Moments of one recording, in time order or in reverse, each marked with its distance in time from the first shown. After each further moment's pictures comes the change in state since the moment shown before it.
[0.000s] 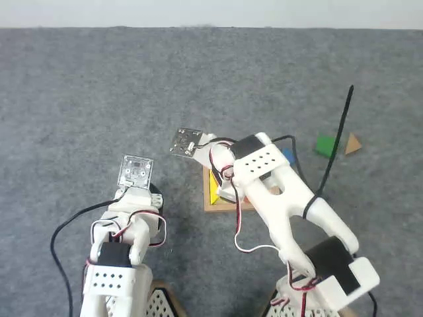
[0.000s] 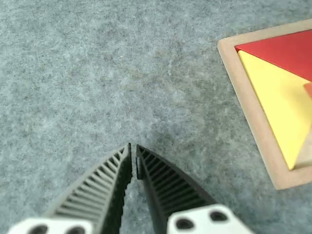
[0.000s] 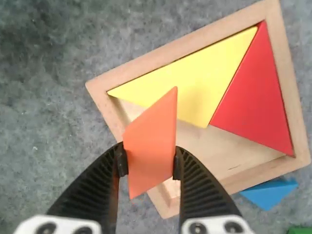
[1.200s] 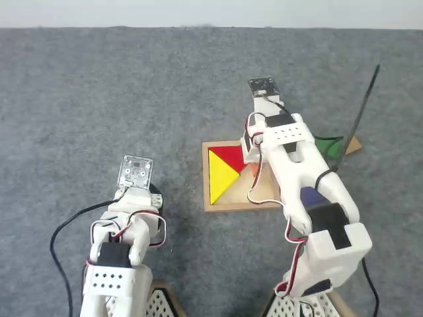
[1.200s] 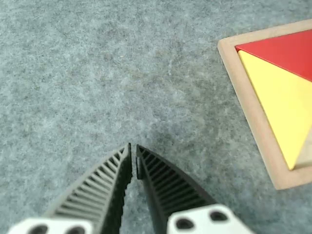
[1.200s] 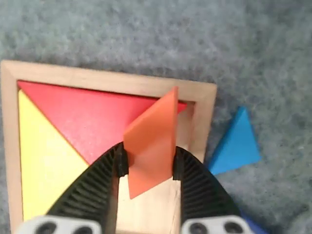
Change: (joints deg) left arm 0.0 0.0 0.0 0.0 0.0; right arm 16.5 15.1 -9.9 -9.5 -44.2
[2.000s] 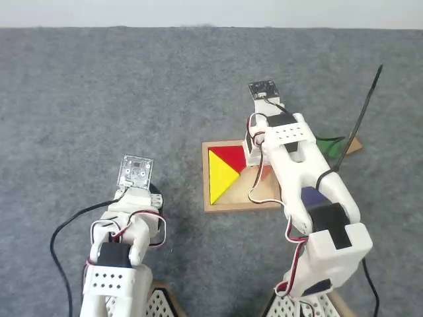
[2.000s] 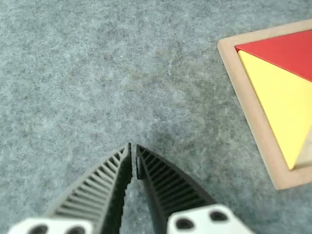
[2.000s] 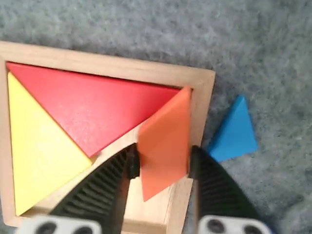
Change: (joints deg) left arm 0.0 0.0 0.0 0.0 0.0; right arm 0.3 0.0 0.0 2.9 2.3
